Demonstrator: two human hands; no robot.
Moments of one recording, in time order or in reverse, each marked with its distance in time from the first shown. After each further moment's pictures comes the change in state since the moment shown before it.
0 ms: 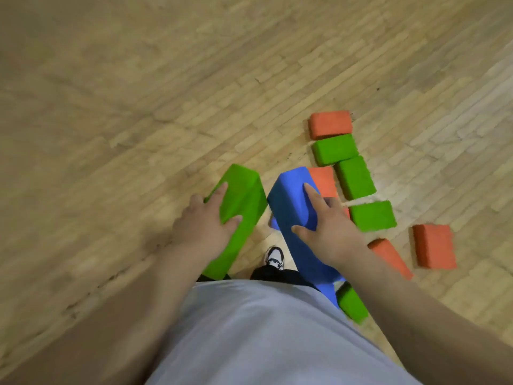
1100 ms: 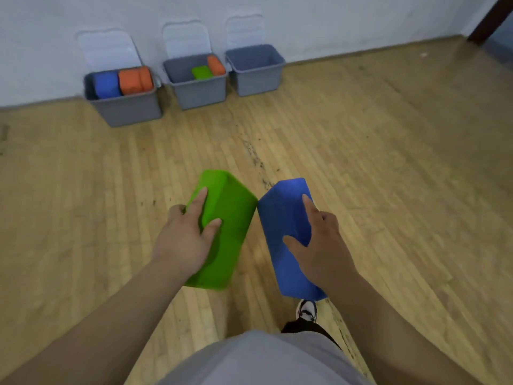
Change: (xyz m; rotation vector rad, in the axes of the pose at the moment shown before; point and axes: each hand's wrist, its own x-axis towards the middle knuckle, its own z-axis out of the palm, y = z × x) left_hand -0.598 -0.489 0.131 -0.938 0.851 -1.540; right_hand -0.367 -0.531 0.472 -0.520 -0.684 -1.537
